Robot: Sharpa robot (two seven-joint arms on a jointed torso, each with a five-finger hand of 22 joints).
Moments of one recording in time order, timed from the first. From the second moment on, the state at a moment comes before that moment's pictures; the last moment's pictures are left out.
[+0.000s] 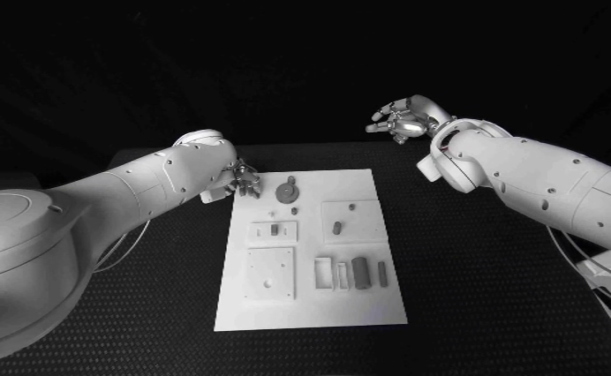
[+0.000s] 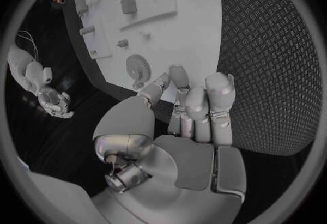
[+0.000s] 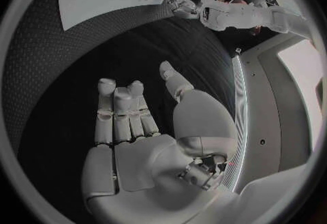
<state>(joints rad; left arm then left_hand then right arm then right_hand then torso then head) 1.27 -0.39 -0.14 0.65 -1.04 0.23 -0.42 0.88 0.05 0.54 -0.25 0.09 1.06 0.05 0.31 0.75 1.35 -0.05 0.63 0.73 1.30 -0.16 1.31 0.95 0.03 1.44 -0.23 0.90 1.22 1.29 -0.57 -0.03 1.01 -0.84 -0.31 0.11 0.98 -0.07 0.38 -0.29 0.05 0.79 0.17 0.22 0.62 0.93 0.06 1.03 1.09 1.05 -0.04 1.38 0.93 0.22 0.98 0.01 0.99 1.29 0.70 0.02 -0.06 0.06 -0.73</state>
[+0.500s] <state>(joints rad) 1.27 -0.40 -0.14 0.66 -1.00 0.23 -0.42 0.94 0.04 0.59 -0.21 0.05 1.06 0.05 0.35 0.75 1.37 -0.07 0.63 0.71 1.30 -0.16 1.32 0.95 0.04 1.45 -0.23 0.91 1.22 1.29 -0.57 -0.03 1.00 -0.84 -0.31 0.11 0.97 -0.06 0.38 -0.29 0.05 0.78 0.17 0.22 0.62 0.93 0.06 1.03 1.08 1.05 -0.04 1.38 0.93 0.22 0.98 0.01 0.99 1.29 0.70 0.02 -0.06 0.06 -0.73</state>
